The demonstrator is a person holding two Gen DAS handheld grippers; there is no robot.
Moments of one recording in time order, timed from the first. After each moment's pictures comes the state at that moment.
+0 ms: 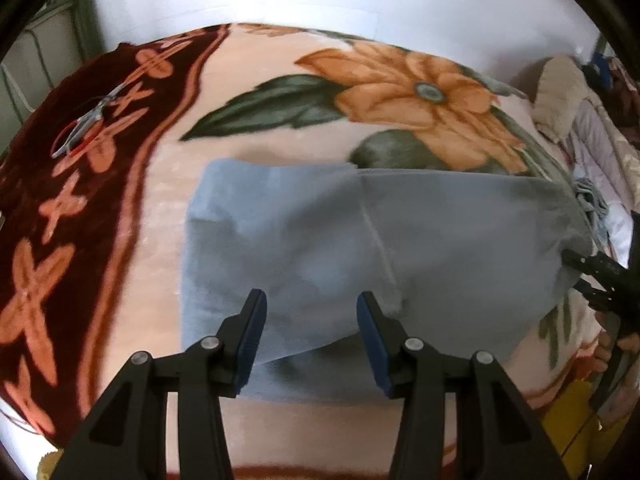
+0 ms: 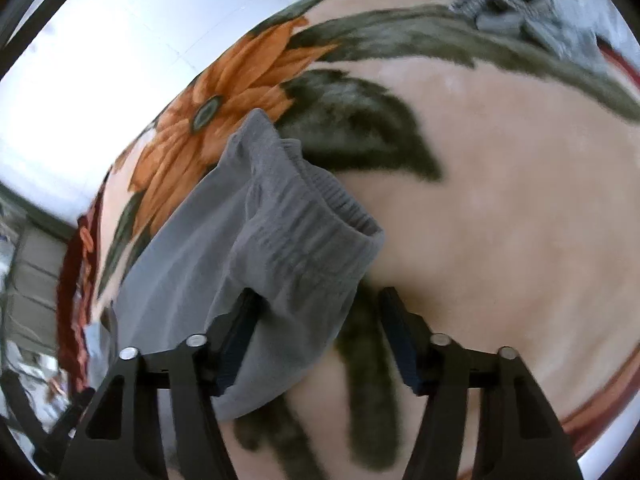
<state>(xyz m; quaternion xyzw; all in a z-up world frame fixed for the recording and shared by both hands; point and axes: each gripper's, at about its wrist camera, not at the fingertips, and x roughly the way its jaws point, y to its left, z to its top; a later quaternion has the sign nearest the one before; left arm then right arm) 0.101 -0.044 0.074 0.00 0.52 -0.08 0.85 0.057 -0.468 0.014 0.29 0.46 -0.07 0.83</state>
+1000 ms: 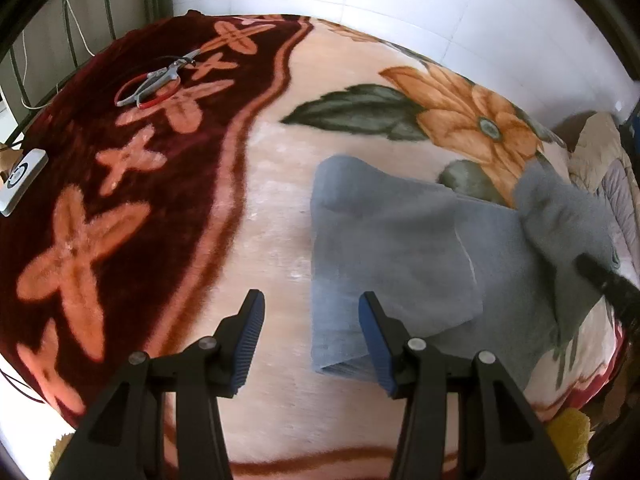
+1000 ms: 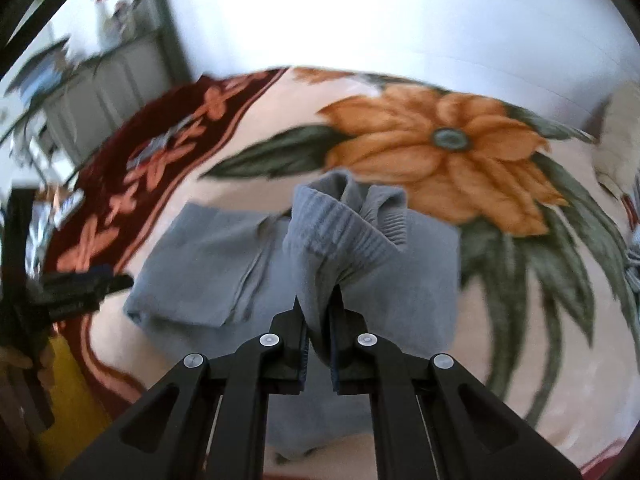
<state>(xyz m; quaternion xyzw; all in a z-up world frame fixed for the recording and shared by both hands) 0.095 0.042 0.079 -0.06 0.52 -0.02 0.85 0.081 -0.233 0.092 -0.02 0.44 0.14 0.89</state>
